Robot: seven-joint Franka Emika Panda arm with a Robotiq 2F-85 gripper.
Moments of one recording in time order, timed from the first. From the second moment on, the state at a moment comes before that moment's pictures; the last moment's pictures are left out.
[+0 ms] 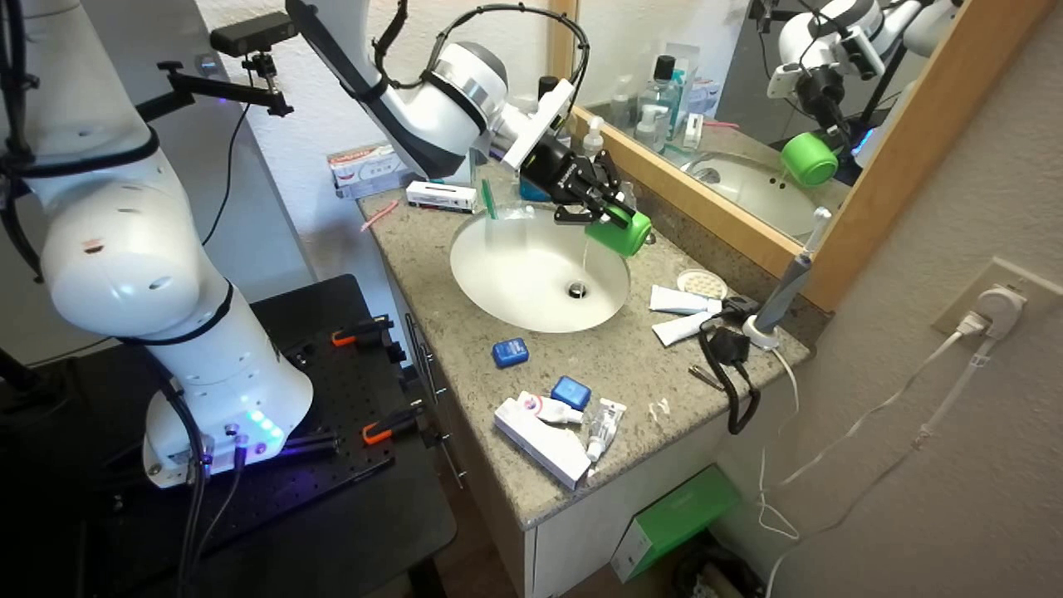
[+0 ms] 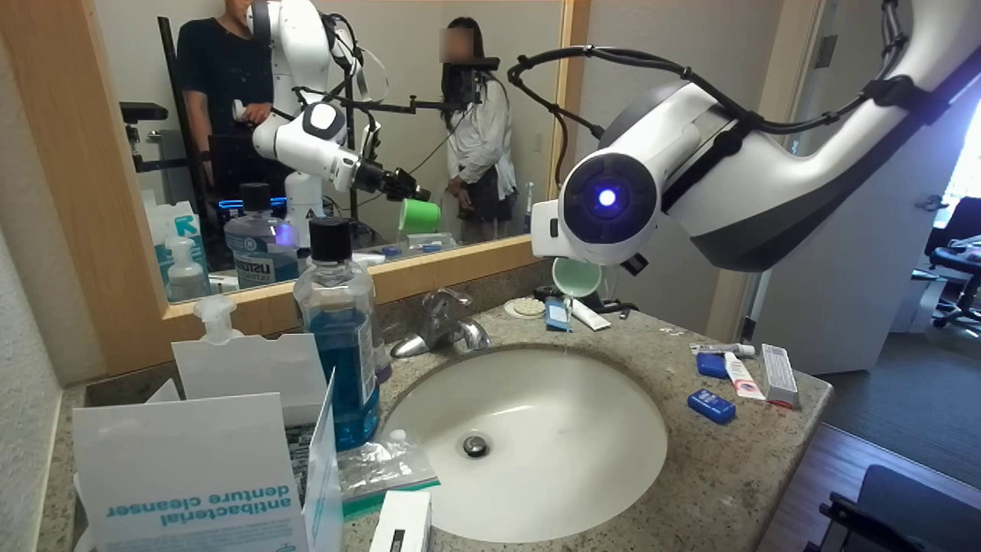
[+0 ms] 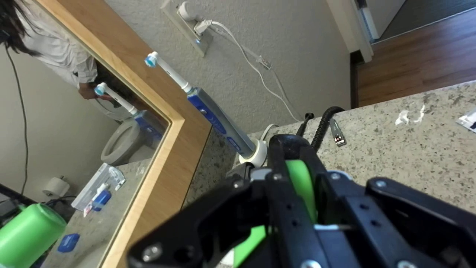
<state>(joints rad) 0.07 0.07 0.07 -2.41 -1.65 2.06 -0.08</state>
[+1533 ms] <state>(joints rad) 0.10 0.07 0.10 -2.43 -1.71 1.88 -0.03</state>
